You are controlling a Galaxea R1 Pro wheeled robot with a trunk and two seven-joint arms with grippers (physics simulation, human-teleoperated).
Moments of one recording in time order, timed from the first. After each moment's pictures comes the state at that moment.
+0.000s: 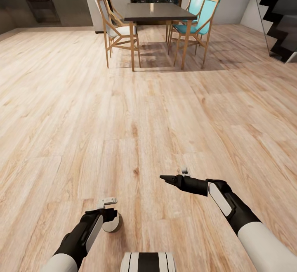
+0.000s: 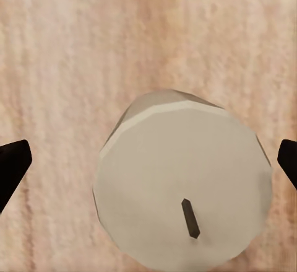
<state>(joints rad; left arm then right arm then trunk) -0.50 -0.06 -0.02 -0.76 0.13 0.52 0.15 -0.68 -0.16 0.23 -0.86 -0.68 0.75 0.88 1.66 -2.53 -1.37</state>
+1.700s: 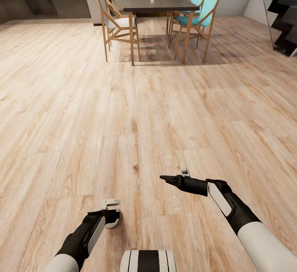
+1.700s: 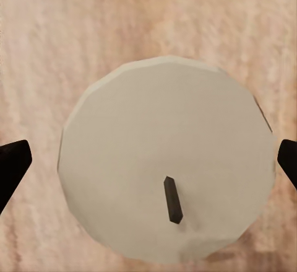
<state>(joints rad) -0.50 -0.06 -0.05 -0.75 0.13 0.52 0.15 -0.68 -0.16 0.23 -0.86 -0.68 0.75 0.85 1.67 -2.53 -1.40</state>
